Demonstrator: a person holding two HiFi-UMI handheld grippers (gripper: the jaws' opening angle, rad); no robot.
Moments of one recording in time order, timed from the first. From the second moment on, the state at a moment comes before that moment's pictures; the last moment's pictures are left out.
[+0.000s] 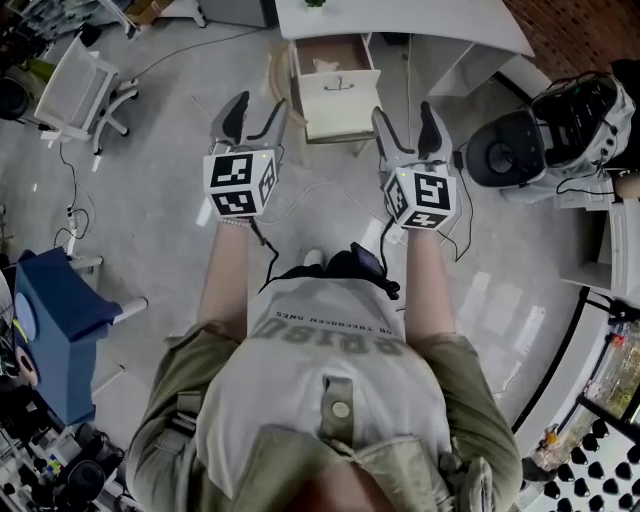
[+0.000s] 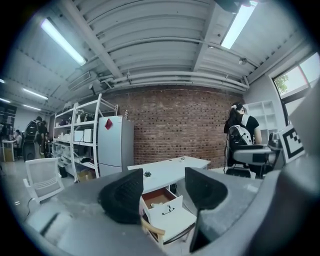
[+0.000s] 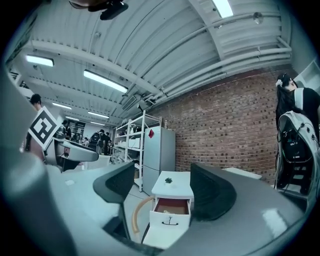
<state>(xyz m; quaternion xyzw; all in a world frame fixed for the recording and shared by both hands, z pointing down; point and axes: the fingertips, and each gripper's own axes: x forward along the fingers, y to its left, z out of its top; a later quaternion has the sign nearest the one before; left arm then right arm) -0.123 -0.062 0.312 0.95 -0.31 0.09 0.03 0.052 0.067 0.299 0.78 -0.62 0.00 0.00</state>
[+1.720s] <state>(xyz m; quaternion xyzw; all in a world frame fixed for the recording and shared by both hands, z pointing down) 0.009 -0.177 0.363 0.90 -0.41 0.13 0.08 0.223 -0.084 0.364 0.72 -0.69 0.08 0.02</state>
